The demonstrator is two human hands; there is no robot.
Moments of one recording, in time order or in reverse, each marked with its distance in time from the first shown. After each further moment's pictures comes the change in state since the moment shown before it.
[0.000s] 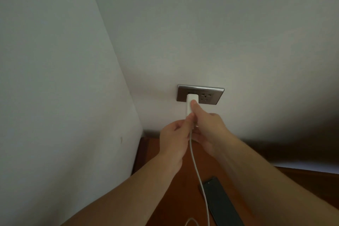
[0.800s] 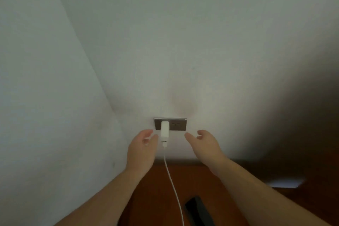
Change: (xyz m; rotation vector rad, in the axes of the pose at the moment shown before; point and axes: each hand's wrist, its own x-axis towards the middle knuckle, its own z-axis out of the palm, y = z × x) left_hand -0.050 0.056 -0.019 0.574 0.176 0.392; right_hand -0.074 -0.040 -0.083 -0.512 0.090 -0.235
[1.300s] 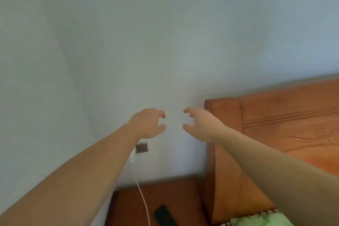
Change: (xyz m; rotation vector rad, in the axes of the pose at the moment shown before) left_hand -0.167 0.299 -0.042 0.909 -0.239 0.675; right_hand -0.248 -0.058 -0.254 -0.675 0.234 -0.634
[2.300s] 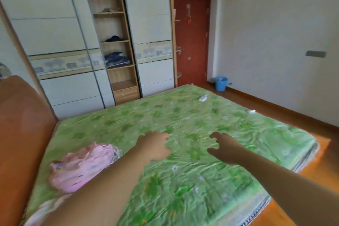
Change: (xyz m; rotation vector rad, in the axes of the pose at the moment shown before) left_hand -0.419 0.586 0.038 -0.039 -0.294 1.829; right_hand -0.767 -0.068 -0.046 -0.053 0.822 1.961
